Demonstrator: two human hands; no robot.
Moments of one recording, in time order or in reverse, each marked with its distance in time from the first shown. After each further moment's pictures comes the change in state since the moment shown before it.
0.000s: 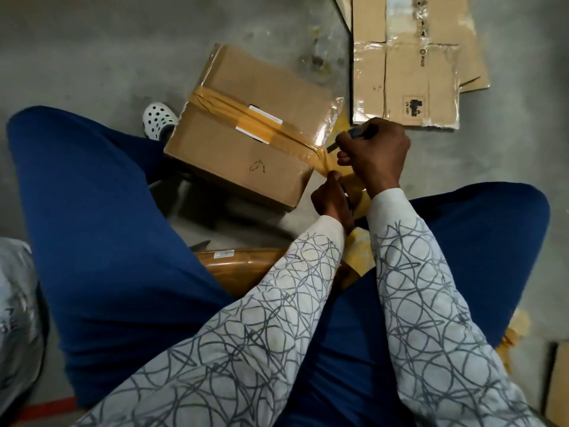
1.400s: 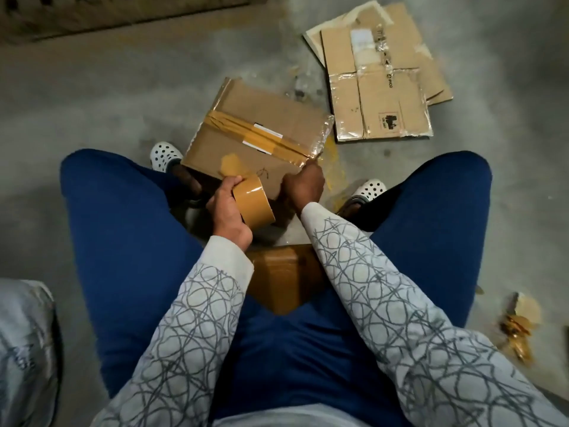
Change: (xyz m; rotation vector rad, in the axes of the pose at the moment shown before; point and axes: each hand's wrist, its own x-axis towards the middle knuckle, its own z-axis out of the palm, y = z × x) left_hand -0.084 0.094 -0.144 -0.074 0.108 0.357; right_hand -0.061 0.008 0.087 0.023 -0.042 0.277
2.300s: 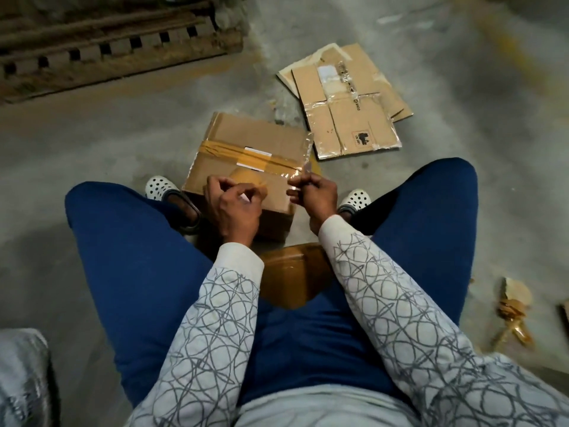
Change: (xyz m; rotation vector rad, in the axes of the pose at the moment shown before) left_hand 0.001 -0.004 -0.014 0.916 -0.026 1.142; right_hand -0.050 0.010 -0.052 0.604 -0.089 -0.006
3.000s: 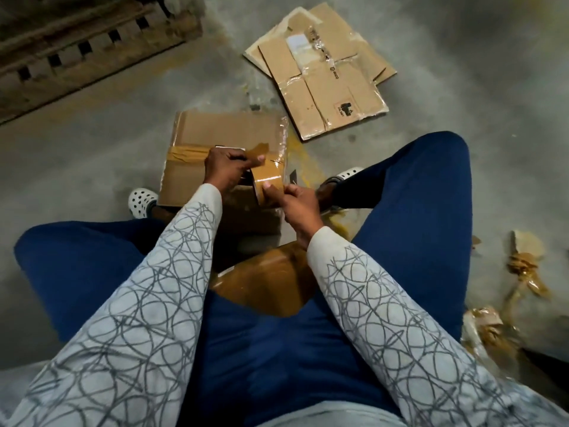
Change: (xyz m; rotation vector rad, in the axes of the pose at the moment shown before) left_hand 0.095 0.015 0.072 -0.347 -0.674 -0.261; right_hand -0.011 0.018 -0.017 -0.039 -0.131 0.145
